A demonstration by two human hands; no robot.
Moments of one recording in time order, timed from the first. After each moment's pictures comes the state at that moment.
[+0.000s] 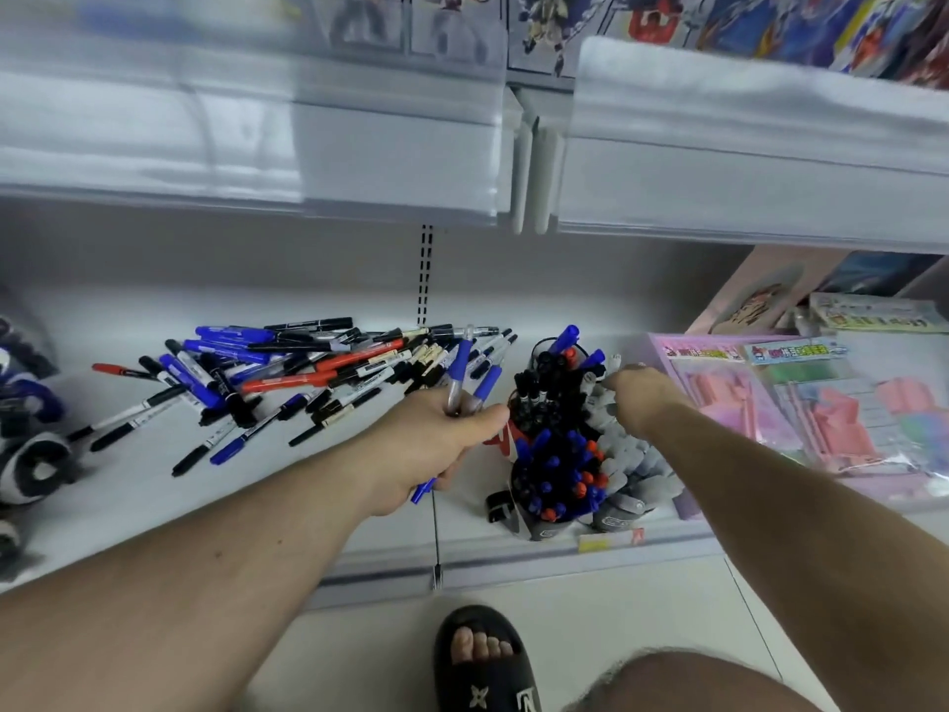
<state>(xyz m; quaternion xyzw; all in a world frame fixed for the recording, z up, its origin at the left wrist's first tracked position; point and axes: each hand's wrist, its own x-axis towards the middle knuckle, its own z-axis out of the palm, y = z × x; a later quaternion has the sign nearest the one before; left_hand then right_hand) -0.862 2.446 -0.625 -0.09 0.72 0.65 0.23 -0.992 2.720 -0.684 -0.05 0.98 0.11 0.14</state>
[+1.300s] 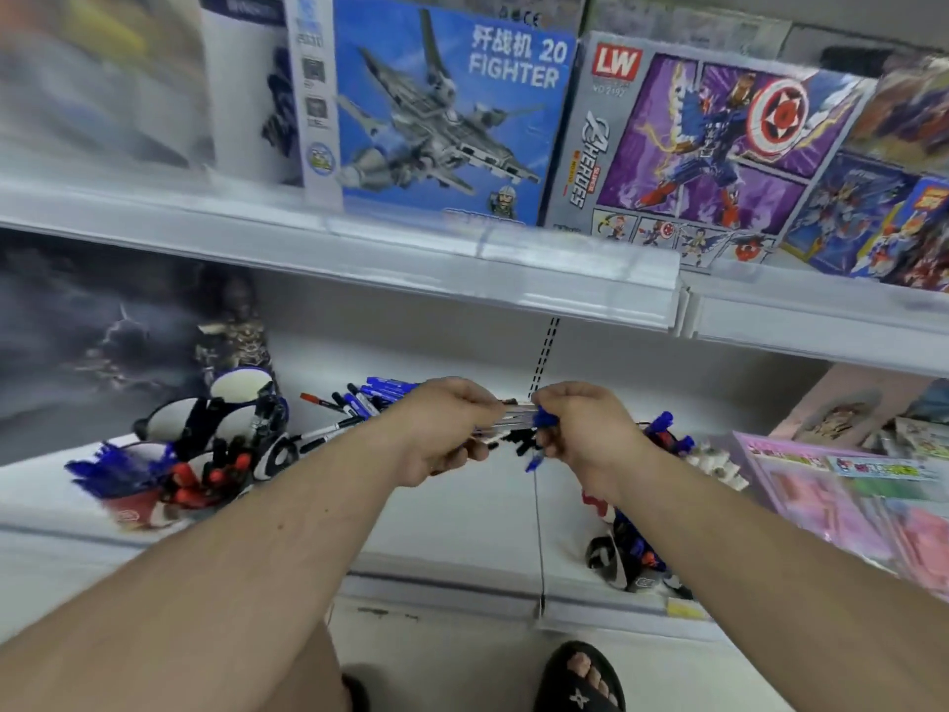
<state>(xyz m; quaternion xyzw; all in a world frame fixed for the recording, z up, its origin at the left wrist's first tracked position) -0.768 2.321 -0.524 -0.17 0.72 0.67 0.11 -0.821 2.481 -0.529 0.04 0.74 -0.65 0.16</state>
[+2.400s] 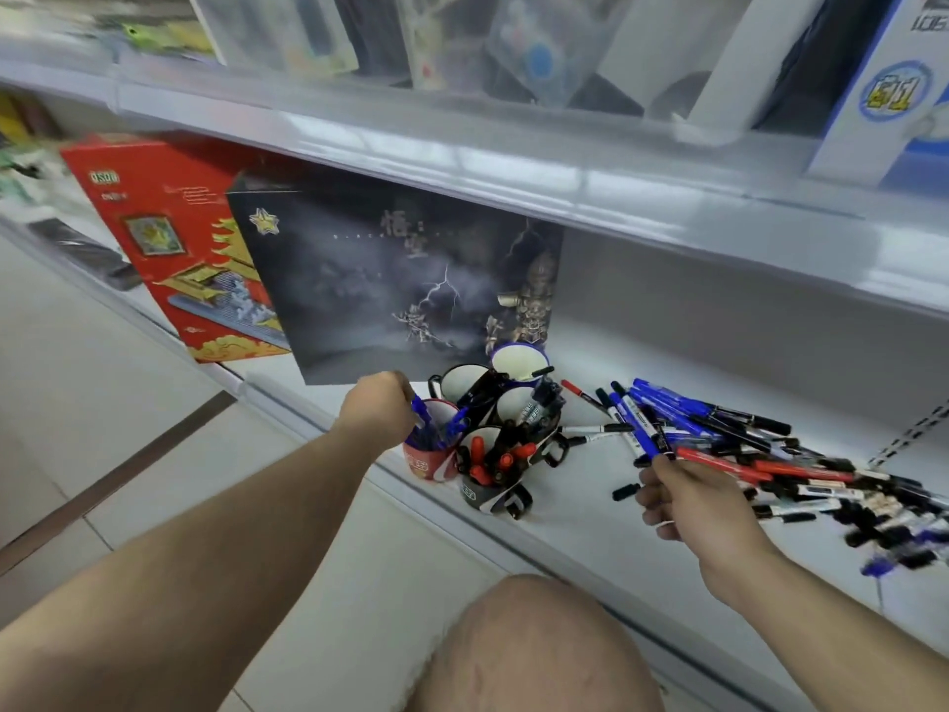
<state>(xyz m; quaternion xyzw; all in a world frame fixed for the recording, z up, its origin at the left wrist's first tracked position) -0.677 1.974 -0.647 -0.44 0.88 0.17 -0.01 -0.808 2.272 -0.654 -0.02 0.78 -0.56 0.27</state>
